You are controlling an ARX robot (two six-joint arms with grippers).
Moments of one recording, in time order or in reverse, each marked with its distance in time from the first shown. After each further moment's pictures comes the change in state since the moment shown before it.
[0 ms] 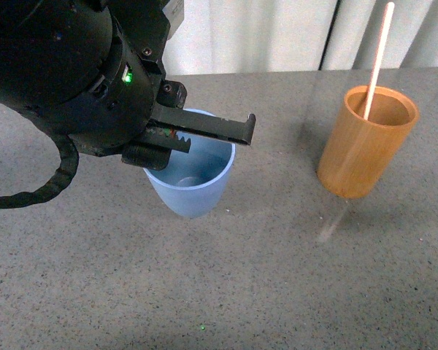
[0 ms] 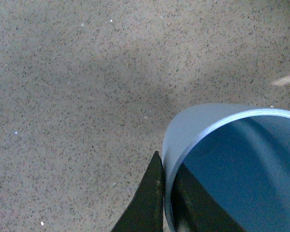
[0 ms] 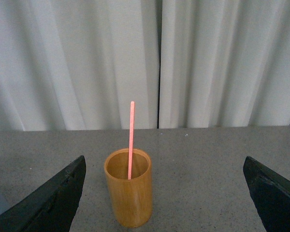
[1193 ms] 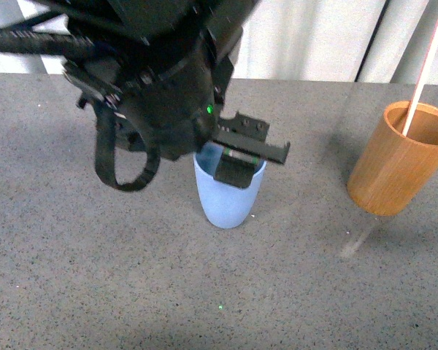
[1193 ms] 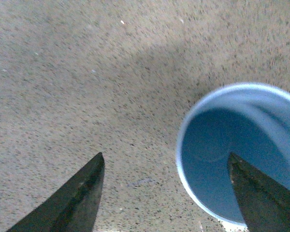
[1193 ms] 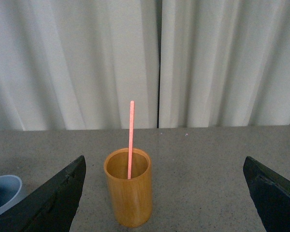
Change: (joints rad) left arm 0.068 0.145 0.110 0.009 -0.010 0.014; right arm 0.000 0.000 0.000 0.000 0.000 0.000
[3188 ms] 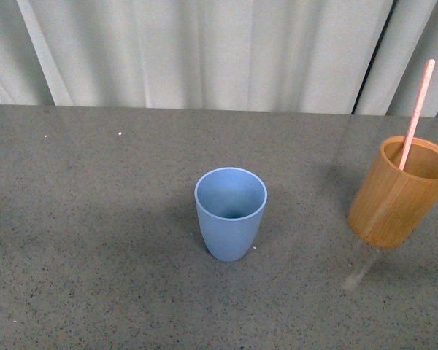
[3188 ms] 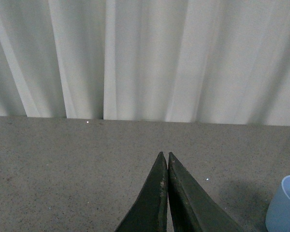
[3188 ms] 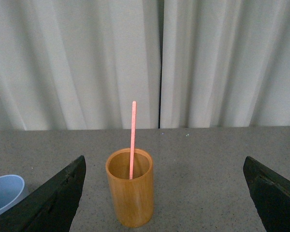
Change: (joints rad) left arm 0.567 -1.411 -1.144 0.731 0.276 0.175; right arm 0.000 0.000 0.000 0.000 0.000 0.000
